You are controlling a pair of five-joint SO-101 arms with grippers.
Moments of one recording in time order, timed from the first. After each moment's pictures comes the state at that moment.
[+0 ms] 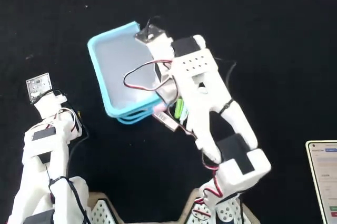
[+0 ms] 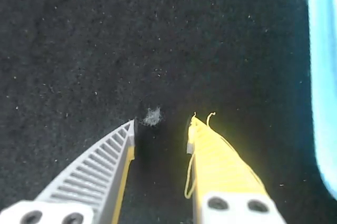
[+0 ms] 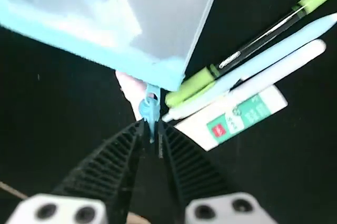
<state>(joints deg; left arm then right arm) -23.6 -37.5 74.5 28.8 2.2 -21.5 8.3 -2.5 90.8 16.1</state>
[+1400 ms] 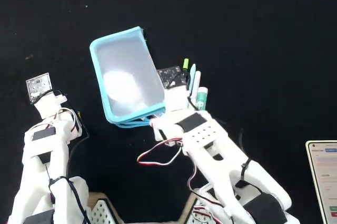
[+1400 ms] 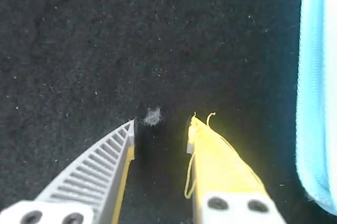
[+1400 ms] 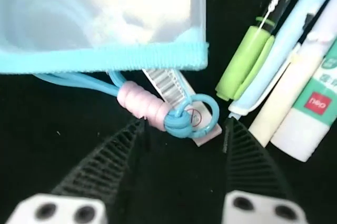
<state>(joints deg) -23.6 -37.5 74.5 28.8 2.2 -29.6 -27.6 61.4 44.1 -17.2</state>
